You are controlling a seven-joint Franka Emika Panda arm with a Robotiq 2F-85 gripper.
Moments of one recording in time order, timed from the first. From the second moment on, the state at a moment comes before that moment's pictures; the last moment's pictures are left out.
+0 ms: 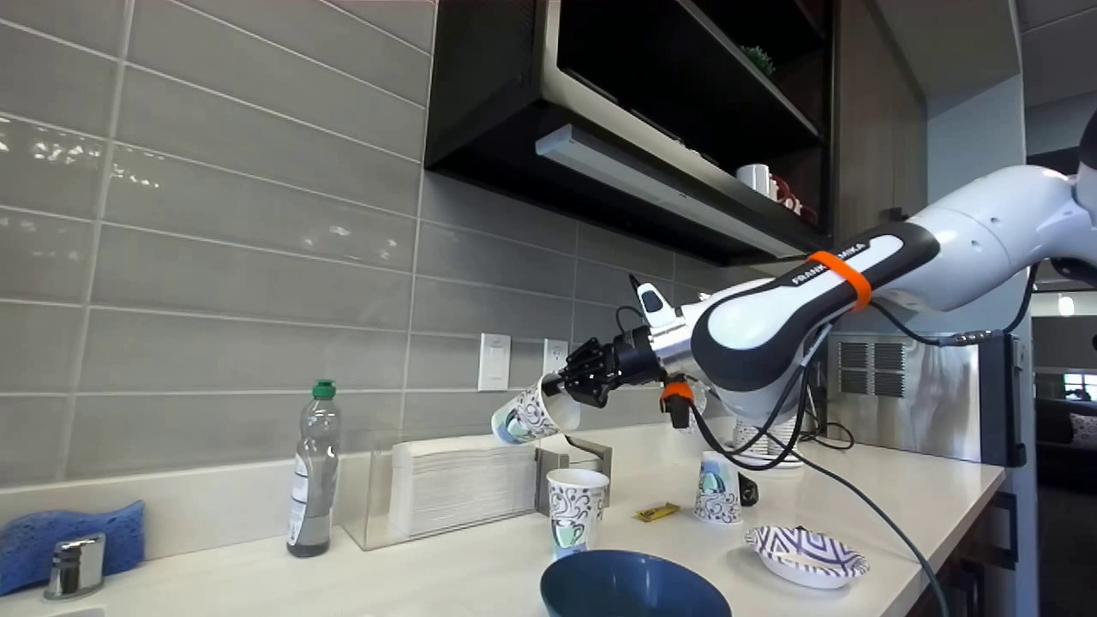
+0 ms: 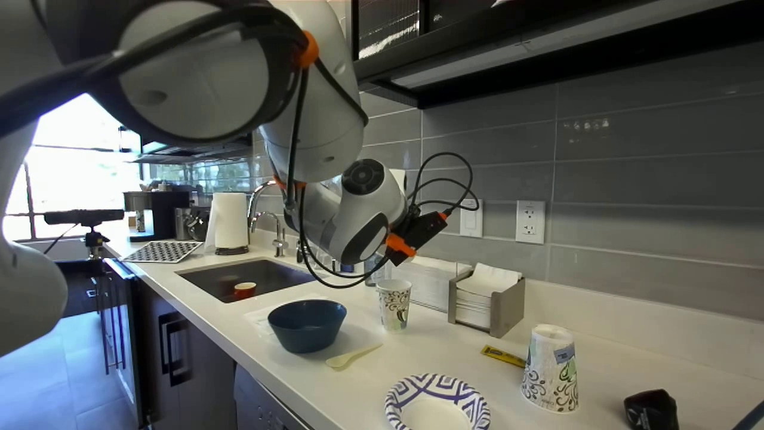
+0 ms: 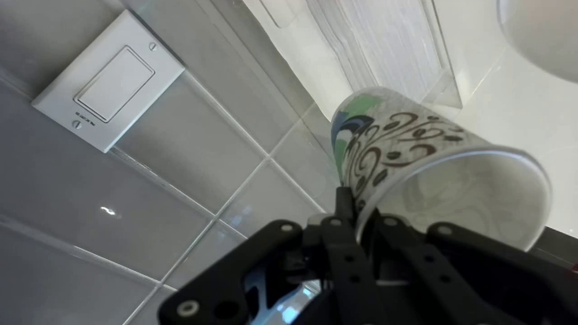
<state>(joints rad) -1.14 0.71 1.23 -2.18 -0.30 3.46 -1.26</state>
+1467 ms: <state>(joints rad) -1.25 0.96 1.28 -2.22 -0.68 3.53 -1.32</state>
